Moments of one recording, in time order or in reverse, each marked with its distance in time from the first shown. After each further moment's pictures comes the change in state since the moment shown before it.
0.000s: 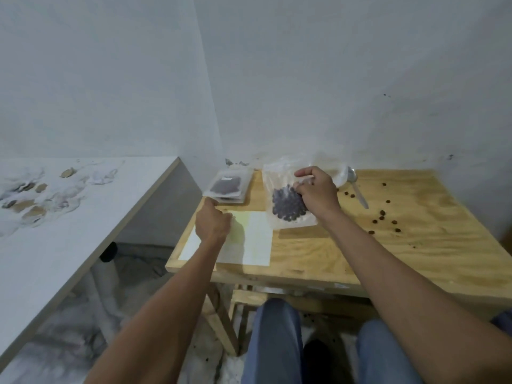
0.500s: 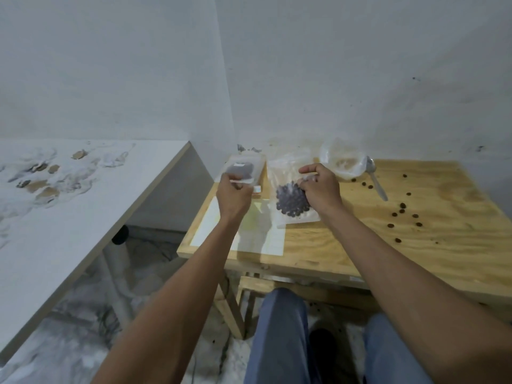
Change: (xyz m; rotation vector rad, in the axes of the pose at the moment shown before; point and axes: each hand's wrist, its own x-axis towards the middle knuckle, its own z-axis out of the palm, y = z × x) left_hand -0.006 0.025 -0.002 -0.489 -0.034 0.060; right_hand 0.000 0.015 0.034 0.008 -0.012 0.049
